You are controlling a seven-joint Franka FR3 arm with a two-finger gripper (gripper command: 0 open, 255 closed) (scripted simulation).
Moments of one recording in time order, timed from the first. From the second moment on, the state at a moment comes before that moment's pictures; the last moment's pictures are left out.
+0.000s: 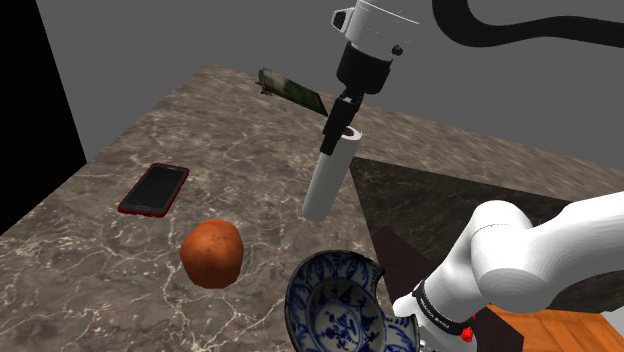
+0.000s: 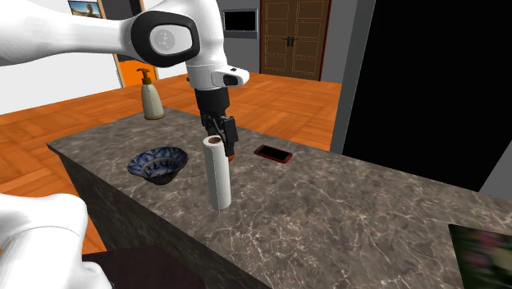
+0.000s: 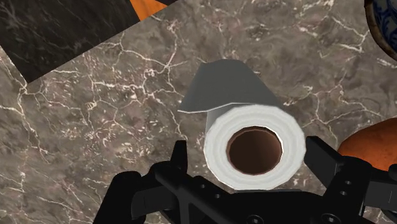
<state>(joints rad) 0.27 -0.61 0.20 -2.29 0.06 1.75 -0.01</state>
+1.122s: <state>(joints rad) 0.27 -0.60 0.19 -2.24 0.06 1.70 -0.01</state>
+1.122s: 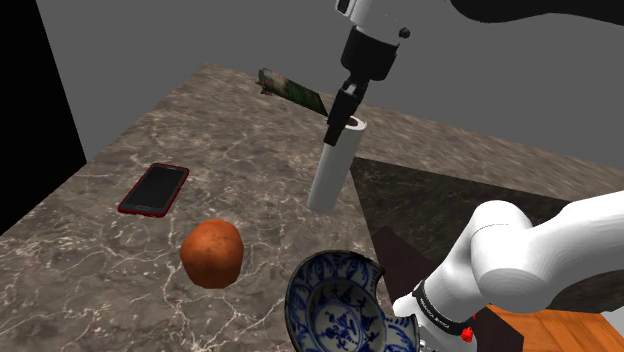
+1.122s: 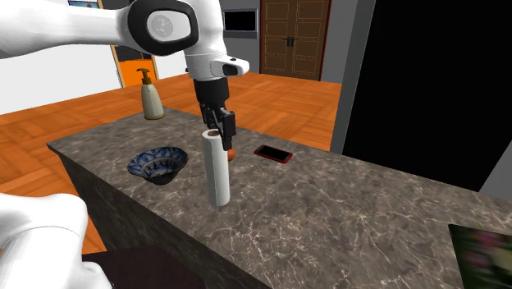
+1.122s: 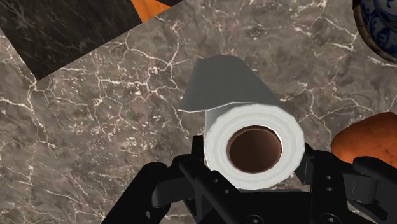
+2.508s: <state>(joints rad) 0.25 -0.51 0.19 -1.87 0.04 1.42 -0.01</state>
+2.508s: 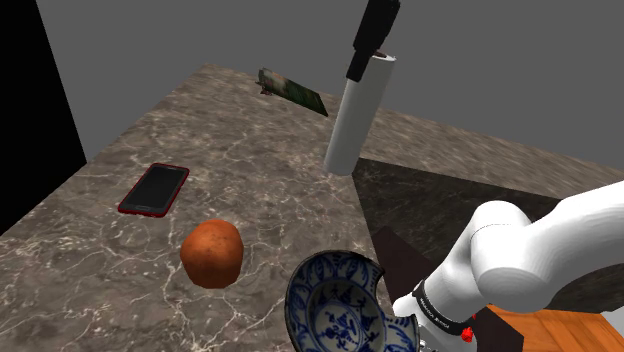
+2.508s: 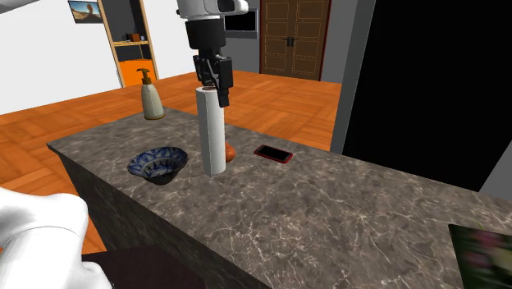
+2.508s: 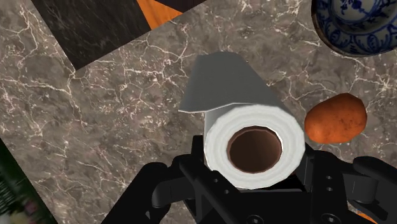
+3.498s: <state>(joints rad) 0.30 -0.53 0.36 -1.66 0.12 1.21 0.23</state>
